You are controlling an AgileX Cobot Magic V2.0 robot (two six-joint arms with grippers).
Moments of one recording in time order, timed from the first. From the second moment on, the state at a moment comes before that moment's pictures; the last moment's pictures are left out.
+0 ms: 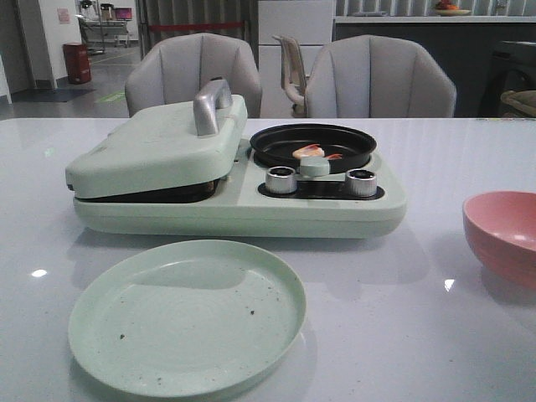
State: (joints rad) left arm -0.37 0.75 -0.72 0.01 0.72 -0.01; right arm 0.16 0.75 -0.67 -0.04 0.84 0.07
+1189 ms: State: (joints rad) left arm -0.10 0.13 -0.16 0.01 0.28 -0.01; right arm 0.16 0.75 -0.67 -0.04 0.84 0.07
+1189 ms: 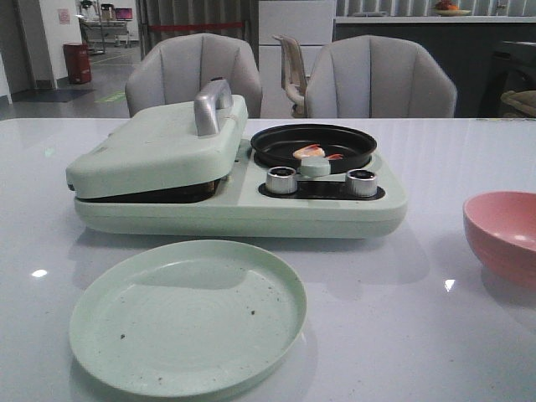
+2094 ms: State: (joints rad) left arm -0.01 0.00 0.00 0.02 0.04 -0.01; right arm 0.16 0.75 -0.67 -0.04 0.84 0.07
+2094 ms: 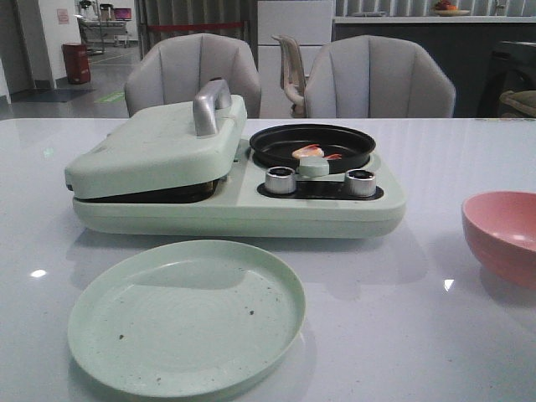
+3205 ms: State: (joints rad) left arm -0.04 0.00 0.00 0.02 0.04 -0.01; right arm 0.16 0.75 -0.67 -0.04 0.84 0.07
